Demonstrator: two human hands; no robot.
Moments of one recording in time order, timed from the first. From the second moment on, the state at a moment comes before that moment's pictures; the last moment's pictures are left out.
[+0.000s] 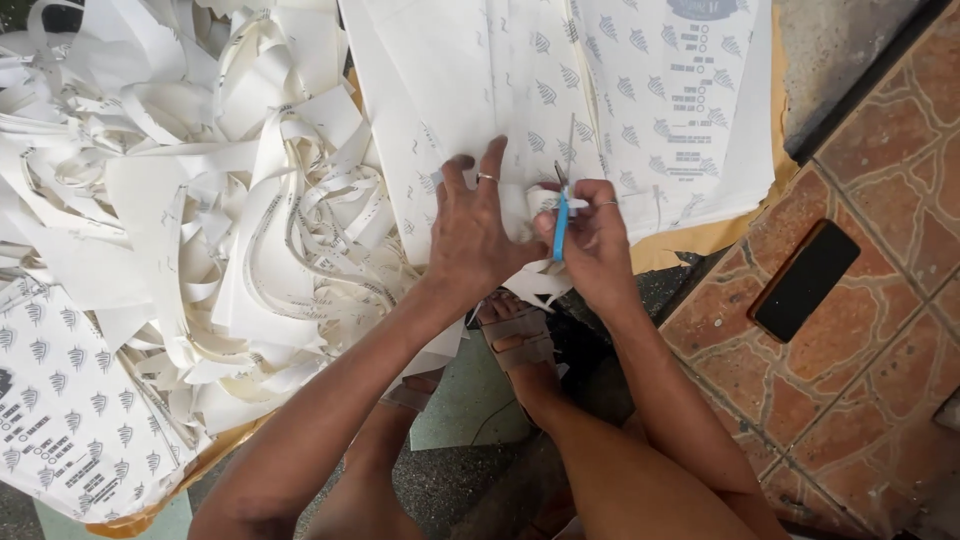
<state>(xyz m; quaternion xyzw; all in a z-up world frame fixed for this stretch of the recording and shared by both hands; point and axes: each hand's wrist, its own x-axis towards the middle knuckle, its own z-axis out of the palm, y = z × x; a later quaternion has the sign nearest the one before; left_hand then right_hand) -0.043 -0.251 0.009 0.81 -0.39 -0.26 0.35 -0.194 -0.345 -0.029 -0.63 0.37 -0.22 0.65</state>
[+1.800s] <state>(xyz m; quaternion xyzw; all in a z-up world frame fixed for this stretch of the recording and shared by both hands) -0.011 -0.301 0.101 0.65 -0.42 -0.38 0.50 -0.269 -0.493 -0.029 -0.90 0.22 -0.37 0.06</state>
